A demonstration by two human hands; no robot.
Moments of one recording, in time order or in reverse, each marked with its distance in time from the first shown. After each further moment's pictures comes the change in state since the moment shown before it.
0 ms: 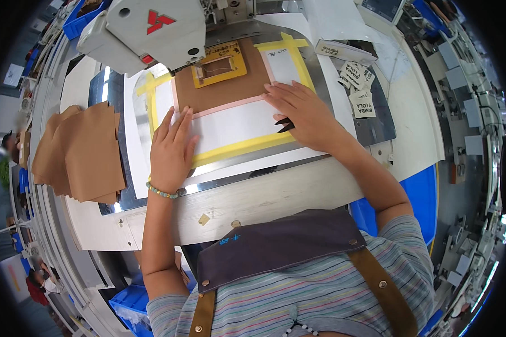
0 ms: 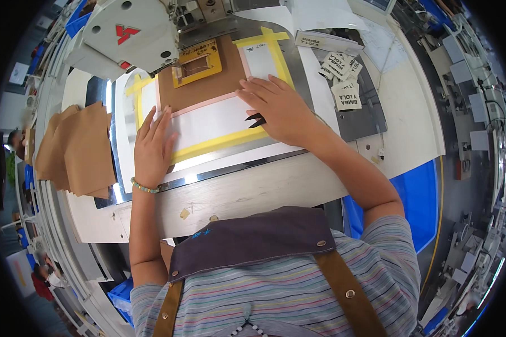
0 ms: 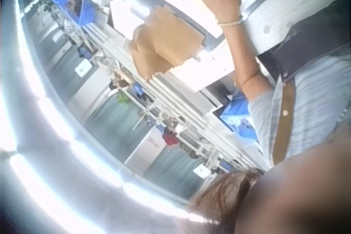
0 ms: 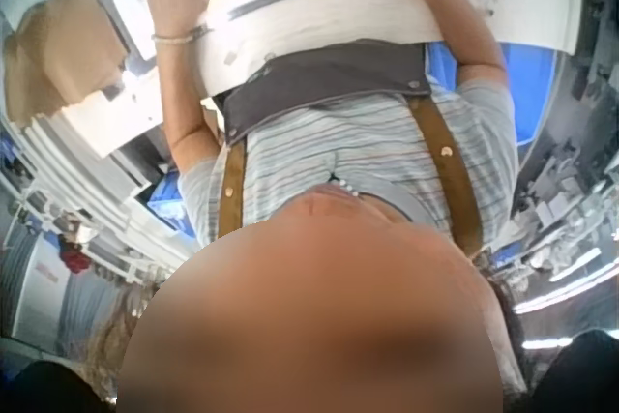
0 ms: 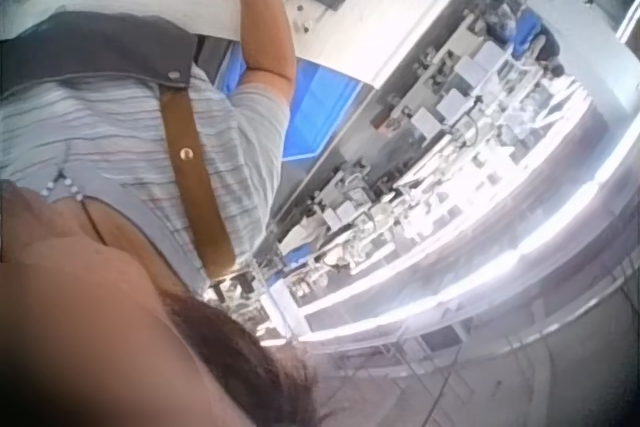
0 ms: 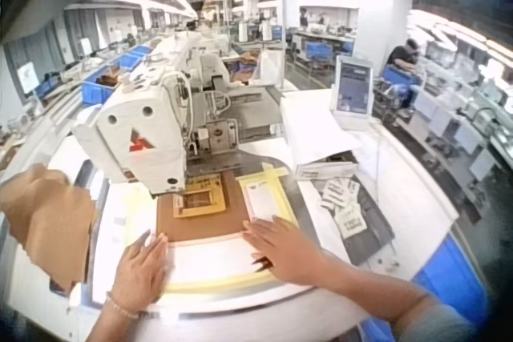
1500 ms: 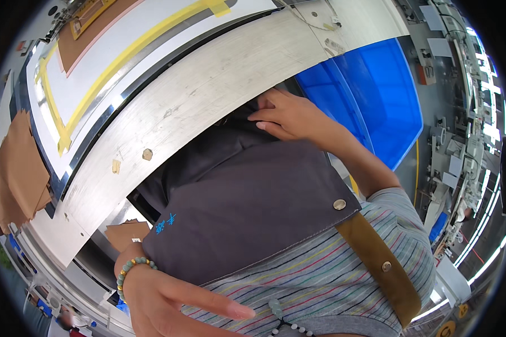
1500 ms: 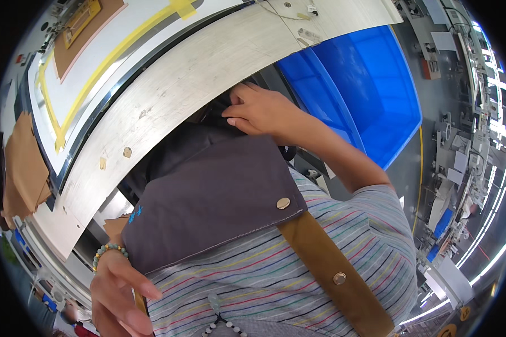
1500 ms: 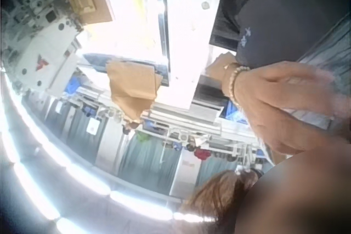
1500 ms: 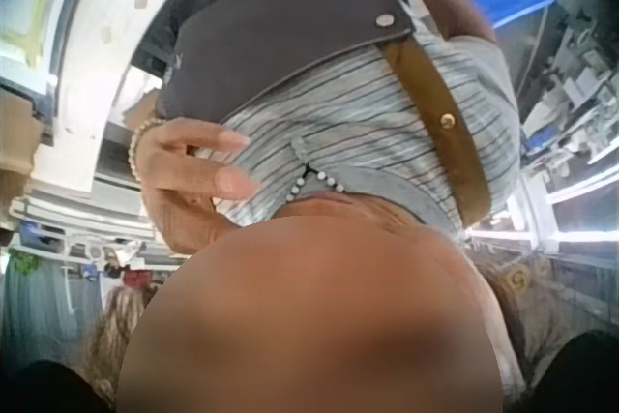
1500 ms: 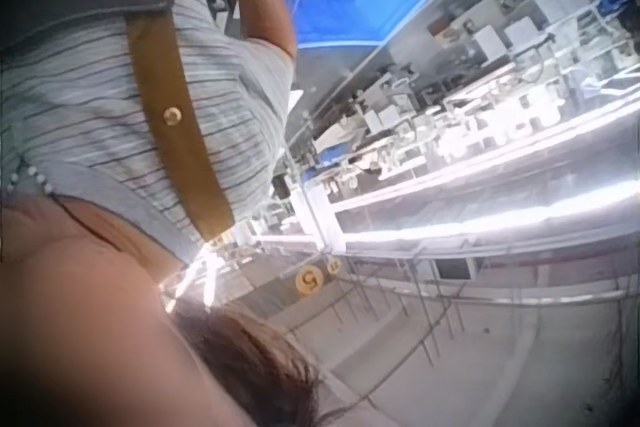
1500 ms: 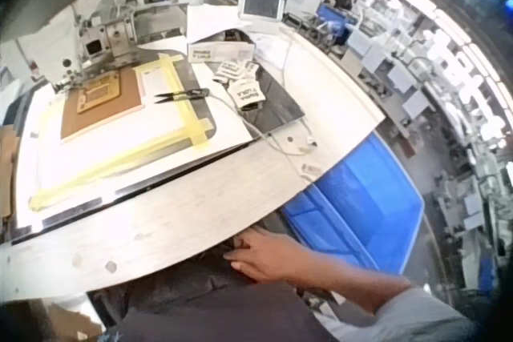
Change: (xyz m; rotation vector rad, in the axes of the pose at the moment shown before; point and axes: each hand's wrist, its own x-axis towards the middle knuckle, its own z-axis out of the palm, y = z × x) left_hand -0.111 0.208 -0.154 -1.705 -0.050 0.466; right_hand -0.231 -0.127 -0.020 0.305 -0.429 0.460
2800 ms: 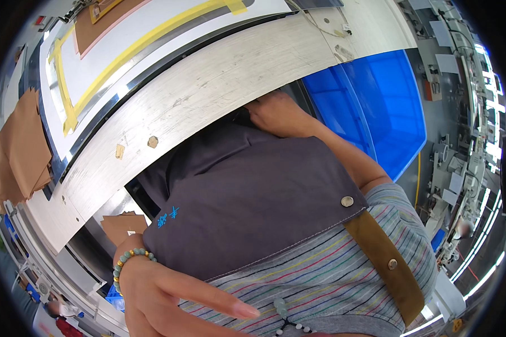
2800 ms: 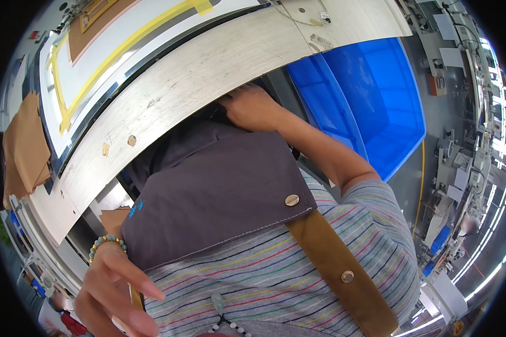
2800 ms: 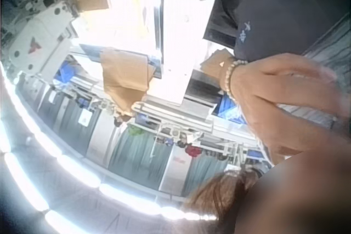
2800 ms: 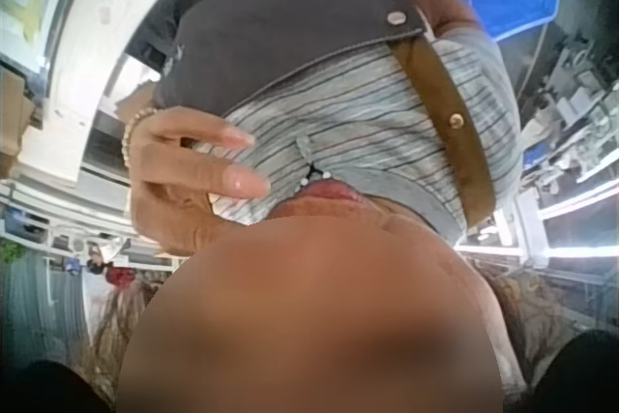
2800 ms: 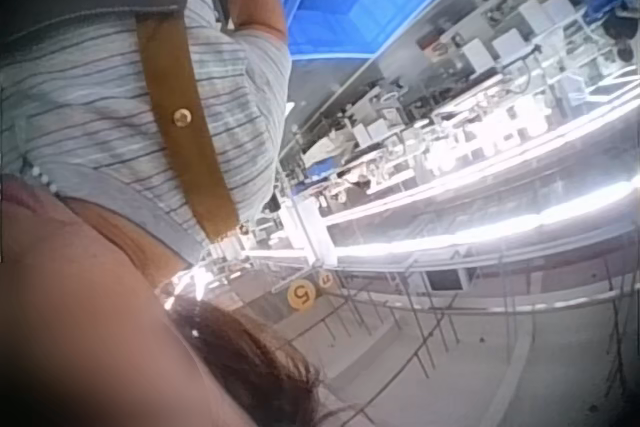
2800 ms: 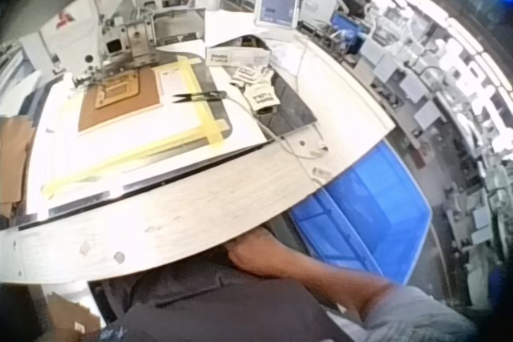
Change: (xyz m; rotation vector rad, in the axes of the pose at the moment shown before) left_hand 0.006 0.000 0.013 0.002 0.183 -0.020; right_hand 0.042 0.021 0.050 -0.206 0.229 -0.139
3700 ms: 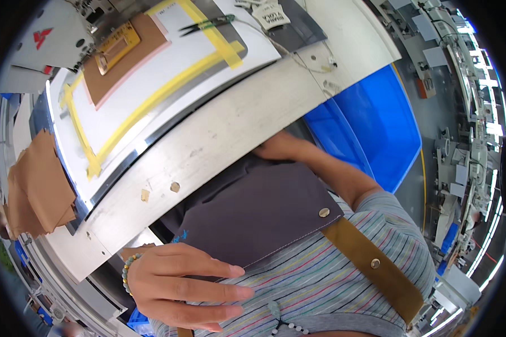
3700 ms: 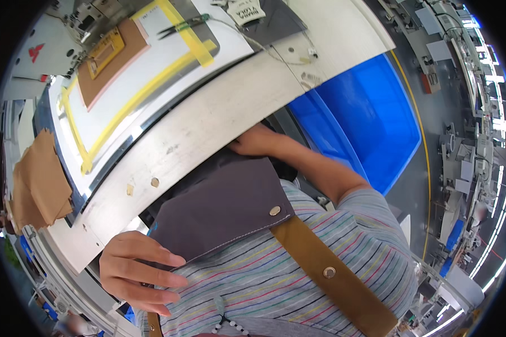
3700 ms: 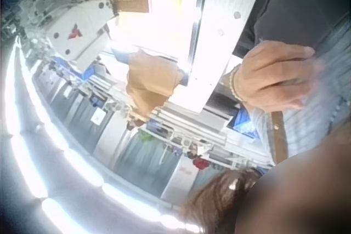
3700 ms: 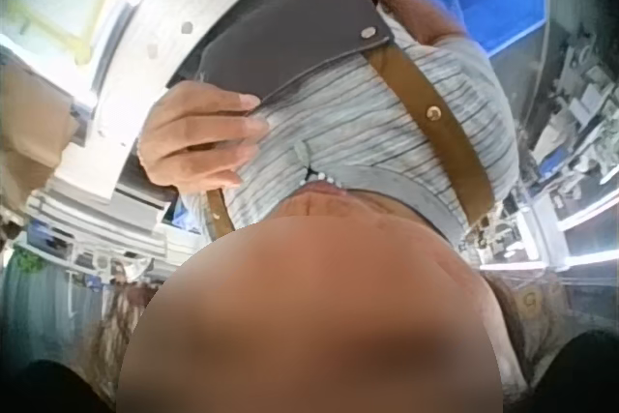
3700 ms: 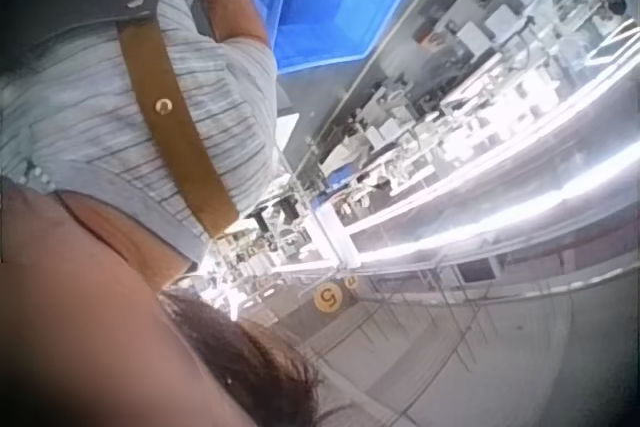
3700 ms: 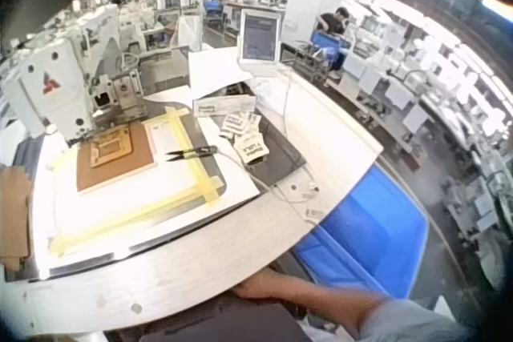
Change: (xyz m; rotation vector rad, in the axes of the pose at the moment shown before) left_hand 0.031 -0.018 -0.083 0.173 -0.578 -0.004; right_hand 0.018 0.011 0.001 0.468 -0.004 0.179
